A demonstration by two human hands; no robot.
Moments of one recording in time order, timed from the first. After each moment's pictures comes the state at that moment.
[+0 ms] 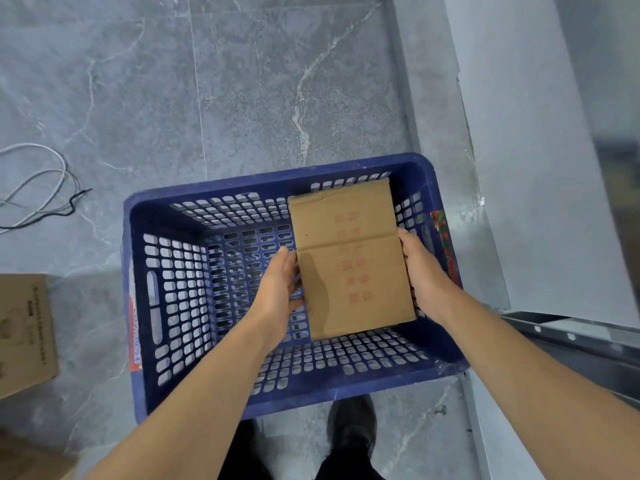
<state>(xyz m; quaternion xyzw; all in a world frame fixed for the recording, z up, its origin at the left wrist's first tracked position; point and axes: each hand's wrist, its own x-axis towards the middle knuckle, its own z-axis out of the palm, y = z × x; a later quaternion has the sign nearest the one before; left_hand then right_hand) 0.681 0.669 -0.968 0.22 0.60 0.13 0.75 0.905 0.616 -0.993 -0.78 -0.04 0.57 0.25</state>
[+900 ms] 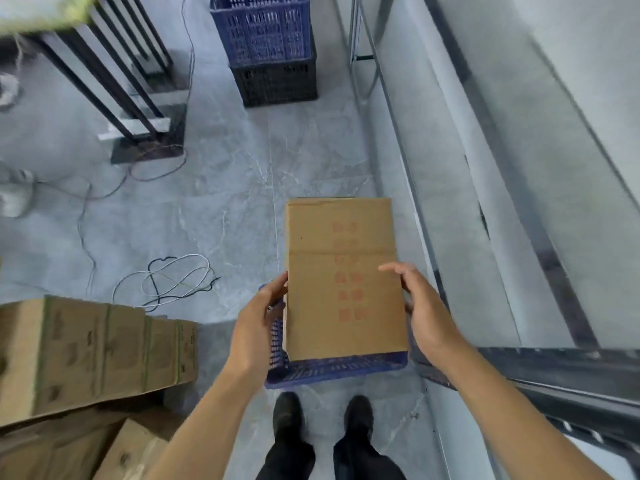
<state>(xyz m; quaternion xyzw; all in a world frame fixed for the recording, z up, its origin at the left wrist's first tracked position) 0.601 0.644 -0.420 0.37 0.58 0.31 0.65 0.843 0.589 -0.439 -0.67 -0.25 0.55 0.44</state>
